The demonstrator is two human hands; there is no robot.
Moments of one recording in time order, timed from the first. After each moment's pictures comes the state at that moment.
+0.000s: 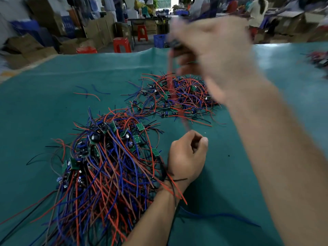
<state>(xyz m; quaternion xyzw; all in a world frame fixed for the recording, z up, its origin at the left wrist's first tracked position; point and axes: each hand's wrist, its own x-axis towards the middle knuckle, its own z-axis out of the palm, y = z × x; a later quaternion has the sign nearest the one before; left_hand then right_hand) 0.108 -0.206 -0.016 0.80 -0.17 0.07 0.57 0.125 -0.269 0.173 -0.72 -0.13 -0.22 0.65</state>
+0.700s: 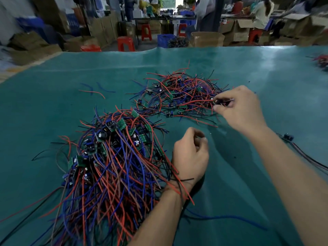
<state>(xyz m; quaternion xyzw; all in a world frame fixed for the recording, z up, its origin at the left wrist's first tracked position) 0.111 -0.206 -0.018 0.79 -0.13 0.10 0.59 0.159 -0.369 0.054 -0.93 0.05 -0.28 0.22</state>
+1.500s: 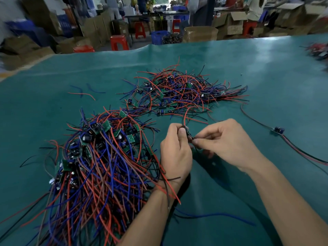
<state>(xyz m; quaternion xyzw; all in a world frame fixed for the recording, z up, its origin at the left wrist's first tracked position) 0.110 -0.204 -0.013 0.78 -0.10 0.15 0.60 0.085 -0.346 0.021 -0.86 0.00 -0.06 0.51</state>
